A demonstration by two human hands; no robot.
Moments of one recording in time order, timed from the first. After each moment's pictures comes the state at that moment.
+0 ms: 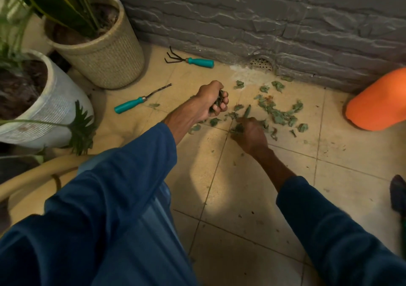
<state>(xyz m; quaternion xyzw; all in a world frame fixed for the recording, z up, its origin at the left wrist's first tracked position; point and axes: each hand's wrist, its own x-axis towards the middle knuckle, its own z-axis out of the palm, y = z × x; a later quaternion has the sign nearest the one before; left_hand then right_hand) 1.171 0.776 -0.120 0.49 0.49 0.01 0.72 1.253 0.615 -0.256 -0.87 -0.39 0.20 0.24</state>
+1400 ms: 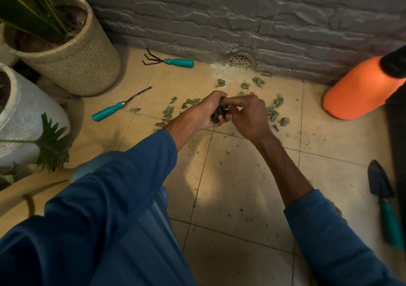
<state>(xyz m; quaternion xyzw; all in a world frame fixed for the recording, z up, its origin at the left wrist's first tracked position) 1.205 0.739 -0.142 0.44 0.45 -0.10 0.77 1.256 0.612 -0.132 -0.82 -0.39 0.10 0.41</state>
